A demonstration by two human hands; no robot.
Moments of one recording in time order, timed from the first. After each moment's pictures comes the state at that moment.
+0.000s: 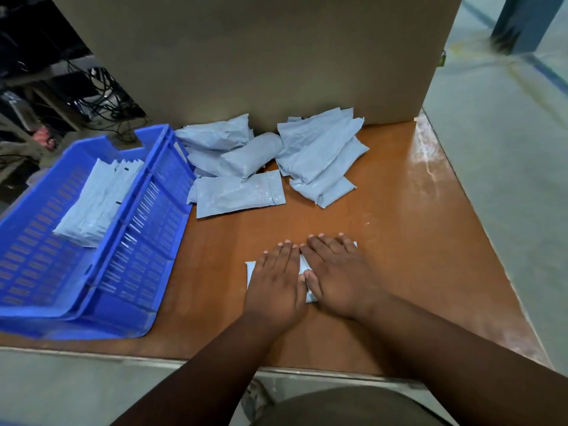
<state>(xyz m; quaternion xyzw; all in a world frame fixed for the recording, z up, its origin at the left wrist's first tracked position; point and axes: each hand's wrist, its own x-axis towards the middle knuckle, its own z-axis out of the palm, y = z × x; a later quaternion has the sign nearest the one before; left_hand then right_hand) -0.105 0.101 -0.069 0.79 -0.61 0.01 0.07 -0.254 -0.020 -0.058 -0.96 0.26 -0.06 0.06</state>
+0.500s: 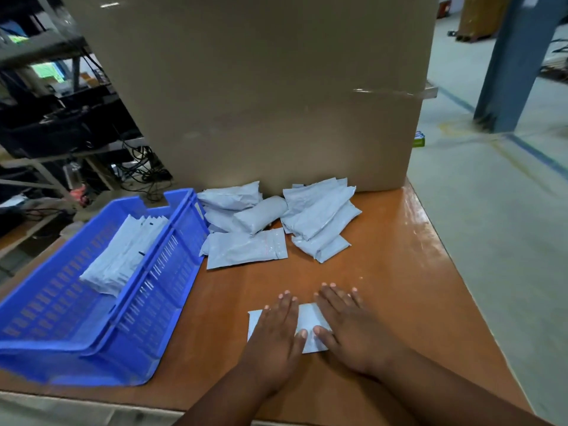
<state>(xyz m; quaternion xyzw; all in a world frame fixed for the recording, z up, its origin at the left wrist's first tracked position) -0.108 0.118 -0.055 0.78 -0.62 -0.06 0.07 -0.295 -0.027 -0.042 -0.96 0.24 -0.06 0.12</state>
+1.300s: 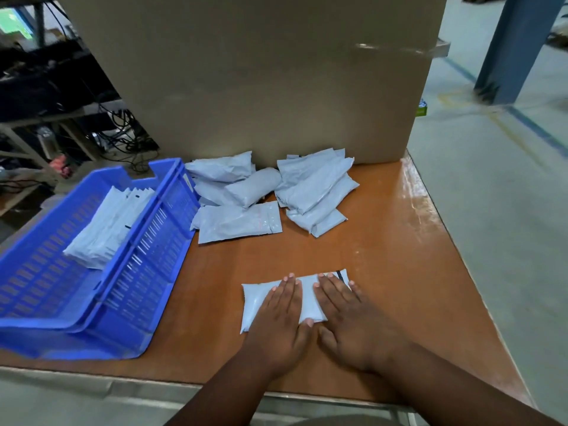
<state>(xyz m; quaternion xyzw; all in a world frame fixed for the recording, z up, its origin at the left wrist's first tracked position) -0.124 0.123 -0.089 0.75 -0.66 -0.01 0.10 -0.316 -0.006 -0.074 -0.97 0.23 -0.05 0.08</state>
